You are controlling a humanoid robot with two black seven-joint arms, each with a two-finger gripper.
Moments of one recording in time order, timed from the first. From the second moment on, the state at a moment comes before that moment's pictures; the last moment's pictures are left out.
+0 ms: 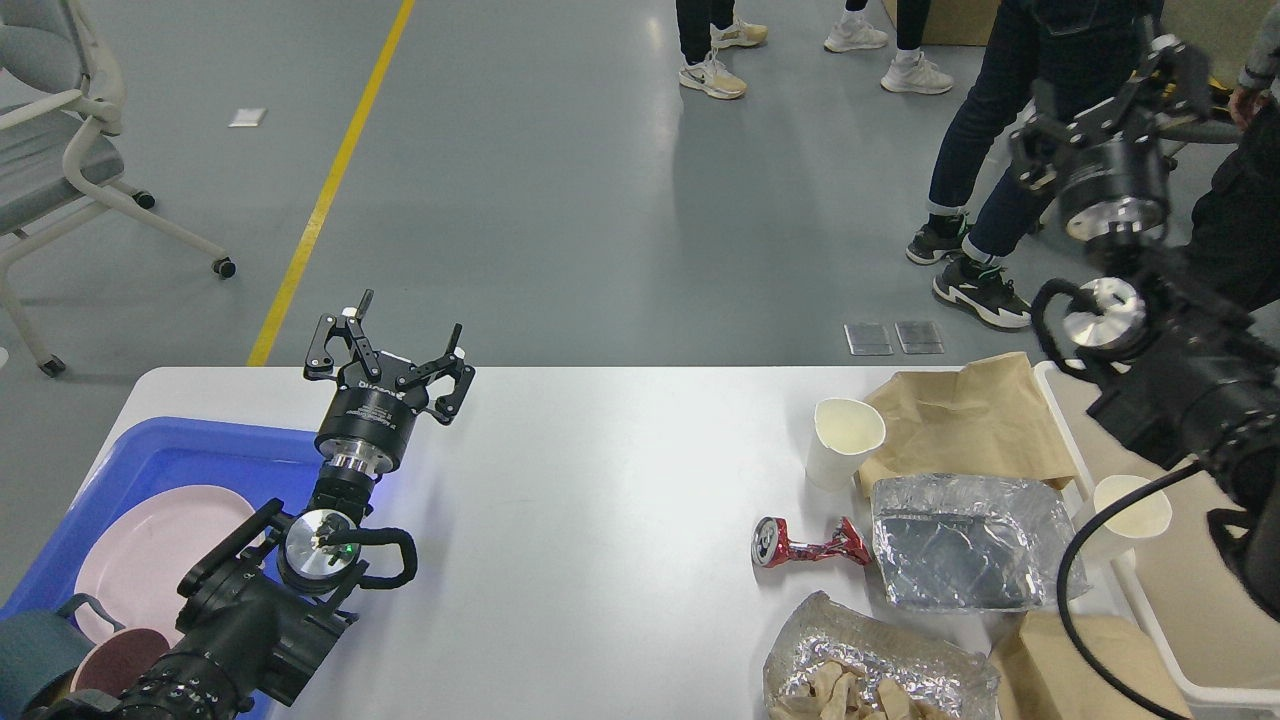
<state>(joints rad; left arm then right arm) -0.55 0.01 -1.16 -0.52 0.00 -0.60 -0.27 1.13 -0.30 0.10 0.16 0.53 0.38 0.66</state>
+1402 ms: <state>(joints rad) -0.55 0.01 -1.16 -0.52 0.00 -0.60 -0.27 1.52 -0.44 -0.88 0.40 -0.34 0.39 0.66</state>
